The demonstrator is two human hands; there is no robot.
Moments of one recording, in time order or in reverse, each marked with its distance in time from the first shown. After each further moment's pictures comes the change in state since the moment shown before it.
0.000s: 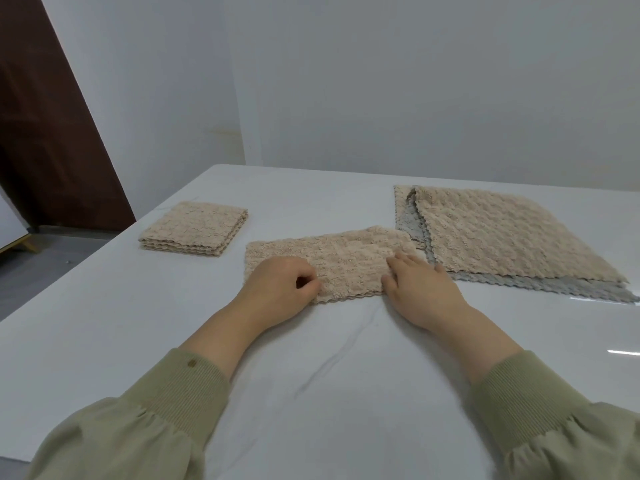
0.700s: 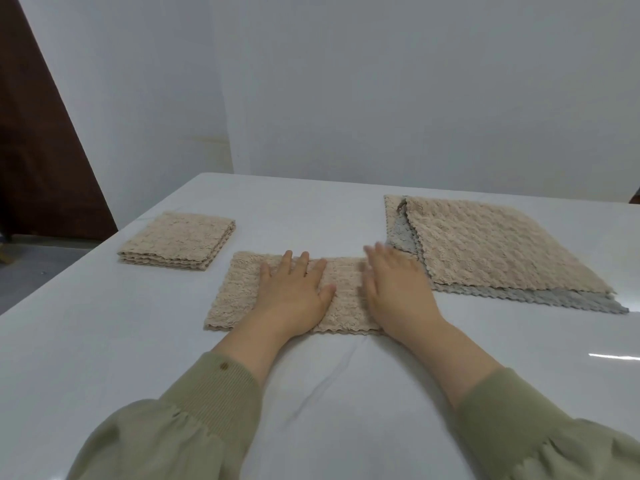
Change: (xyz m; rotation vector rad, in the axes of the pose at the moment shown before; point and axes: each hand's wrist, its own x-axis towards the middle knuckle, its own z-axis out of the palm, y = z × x) left_hand 0.034 0.012 0.031 0.431 -0.263 -0.179; right_hand 0.010 -0.021 0.004 0.077 0.281 -0.047
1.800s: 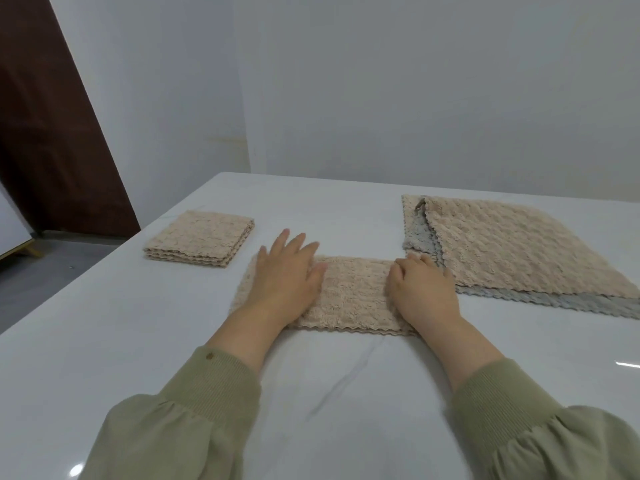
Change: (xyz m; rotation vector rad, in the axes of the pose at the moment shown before) left_hand -0.012 -0.028 -0.020 -0.204 0.292 0.000; right_hand 0.016 0.007 0.011 0.016 -0.076 0.242
